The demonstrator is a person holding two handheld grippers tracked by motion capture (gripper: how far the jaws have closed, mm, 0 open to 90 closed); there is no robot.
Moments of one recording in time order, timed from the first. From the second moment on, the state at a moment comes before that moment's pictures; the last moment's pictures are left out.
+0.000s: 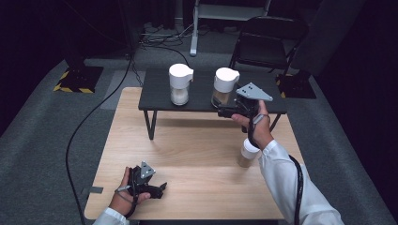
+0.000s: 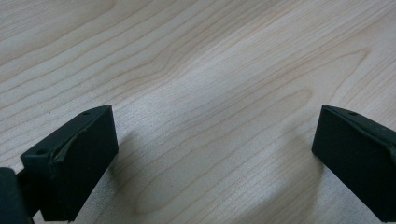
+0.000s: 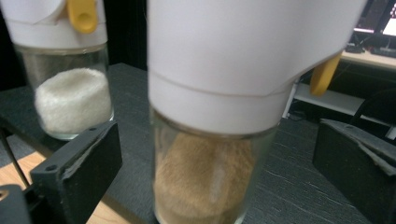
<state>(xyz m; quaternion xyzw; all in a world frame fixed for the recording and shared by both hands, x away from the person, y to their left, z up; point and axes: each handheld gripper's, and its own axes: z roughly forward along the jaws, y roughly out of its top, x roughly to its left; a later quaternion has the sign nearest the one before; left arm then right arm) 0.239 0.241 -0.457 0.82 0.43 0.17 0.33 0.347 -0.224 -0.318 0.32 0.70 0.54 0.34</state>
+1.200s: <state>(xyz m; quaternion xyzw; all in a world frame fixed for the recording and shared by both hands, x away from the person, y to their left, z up) 0.239 0.241 -0.457 0.82 0.43 0.17 0.33 0.300 -0.263 -0.340 0.26 0.75 0.50 0.36</state>
